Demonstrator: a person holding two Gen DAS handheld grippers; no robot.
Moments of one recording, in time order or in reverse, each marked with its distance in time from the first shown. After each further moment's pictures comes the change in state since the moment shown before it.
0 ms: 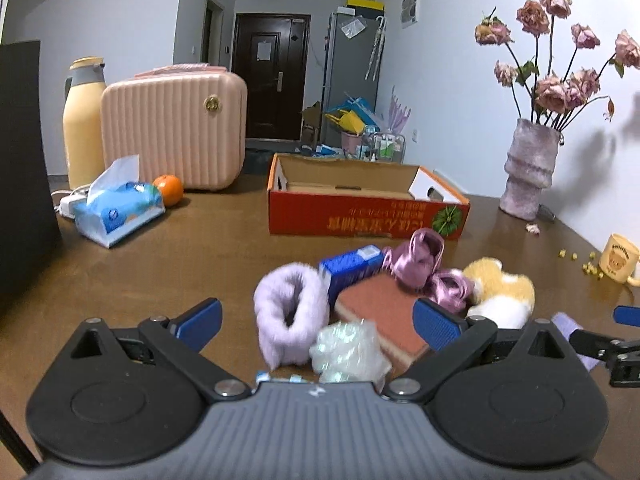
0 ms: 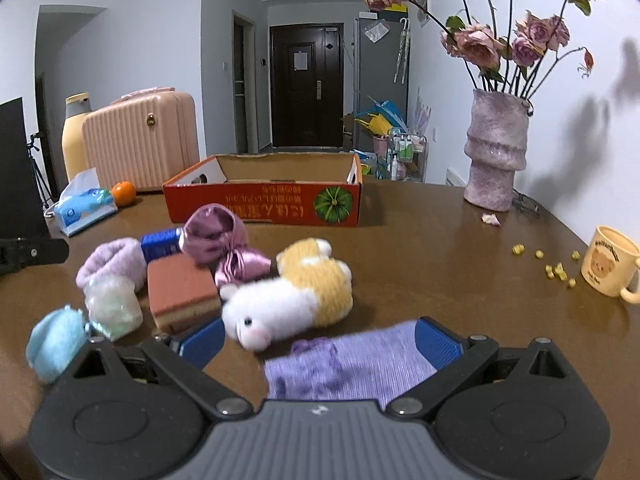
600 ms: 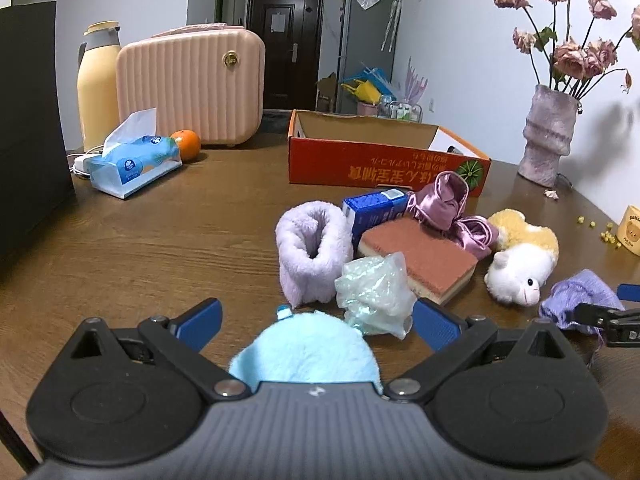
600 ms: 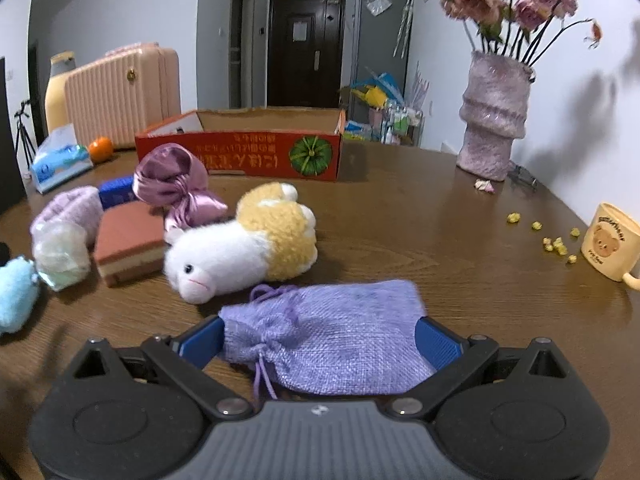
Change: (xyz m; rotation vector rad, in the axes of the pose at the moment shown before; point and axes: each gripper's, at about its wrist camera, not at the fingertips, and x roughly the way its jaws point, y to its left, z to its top) left arm 0.005 0.010 -0.040 -0.013 0.090 0.047; right arm 0.049 -0.024 -0.018 -0.045 0.102 -0.031
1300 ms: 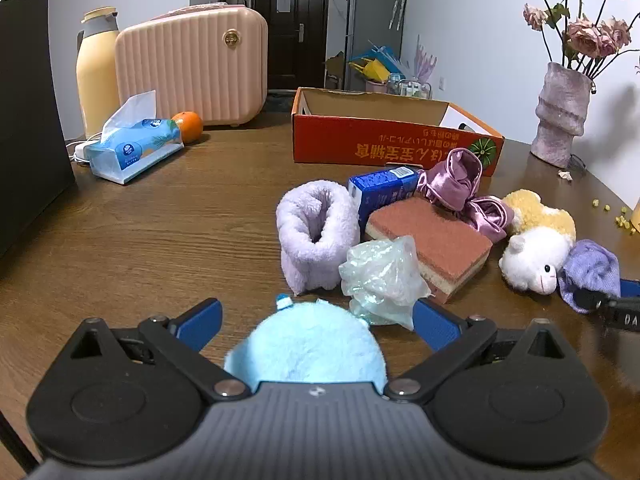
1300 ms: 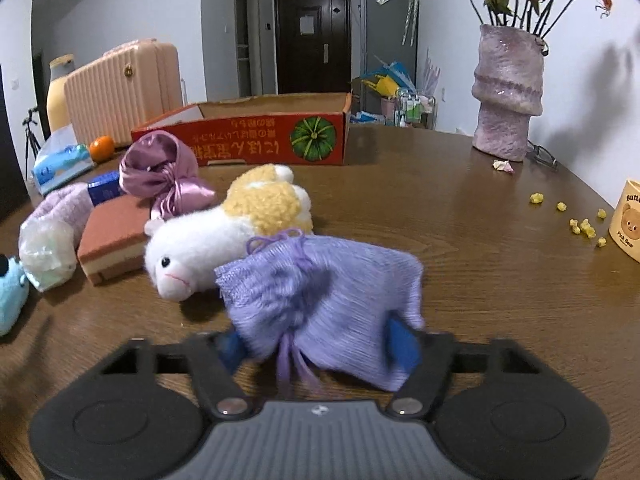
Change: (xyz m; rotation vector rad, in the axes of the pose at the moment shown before) left arm 0.018 -0.006 0.002 0.012 0.070 0.040; right arm 0.025 -0.014 -0.008 0.045 0.000 0.068
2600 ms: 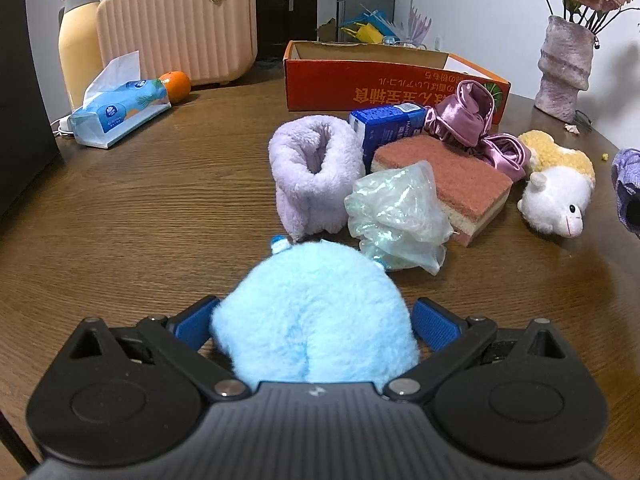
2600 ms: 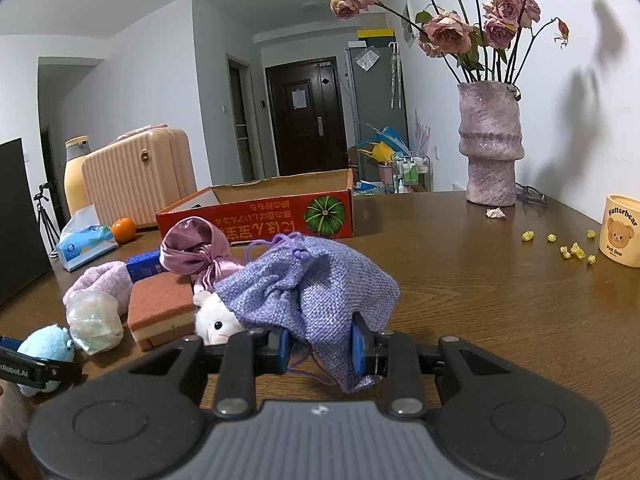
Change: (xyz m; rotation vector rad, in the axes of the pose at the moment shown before) left arm 0.031 0.002 -0.023 0.046 0.105 0.001; right arm -0.039 0.011 -0.010 0.086 -0.238 0.034
